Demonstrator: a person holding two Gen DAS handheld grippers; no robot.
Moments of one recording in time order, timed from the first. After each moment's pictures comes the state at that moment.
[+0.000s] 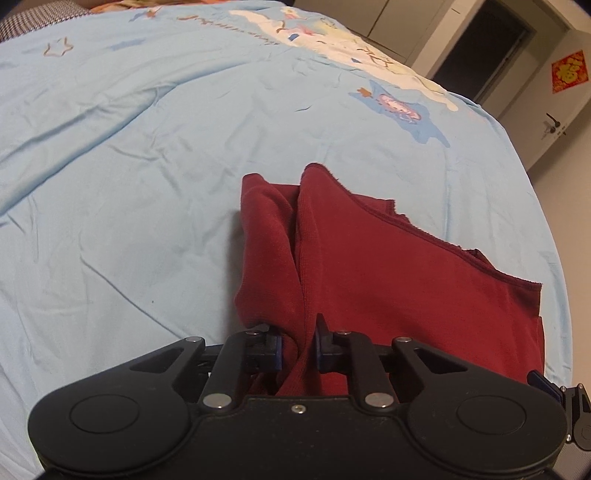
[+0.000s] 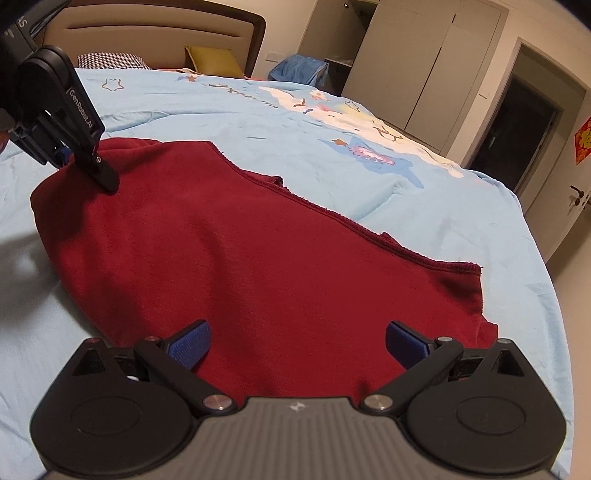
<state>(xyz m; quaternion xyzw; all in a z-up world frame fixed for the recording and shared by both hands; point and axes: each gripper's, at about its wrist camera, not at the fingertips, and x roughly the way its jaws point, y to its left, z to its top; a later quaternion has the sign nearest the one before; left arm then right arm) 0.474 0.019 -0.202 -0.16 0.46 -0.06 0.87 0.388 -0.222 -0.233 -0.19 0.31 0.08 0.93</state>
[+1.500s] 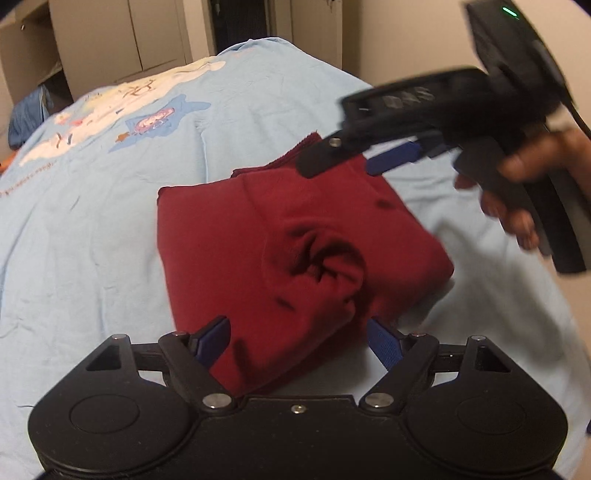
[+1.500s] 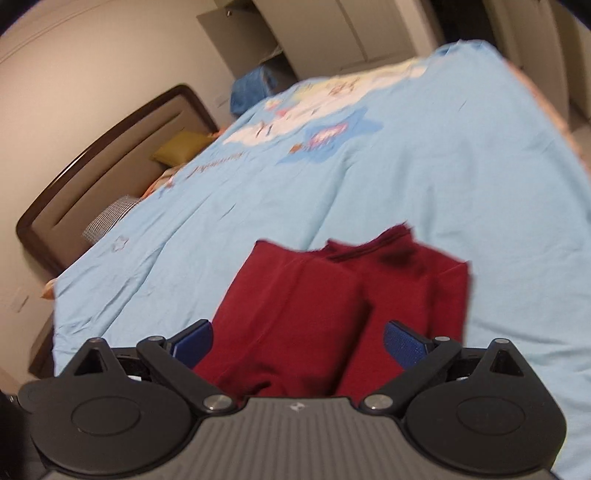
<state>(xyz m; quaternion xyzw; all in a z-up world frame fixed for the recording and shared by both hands) 0.364 -0.178 -0.175 0.18 0.40 -0.29 0.85 0.428 -0.400 -0.166 0.18 0.38 0.16 0.89</state>
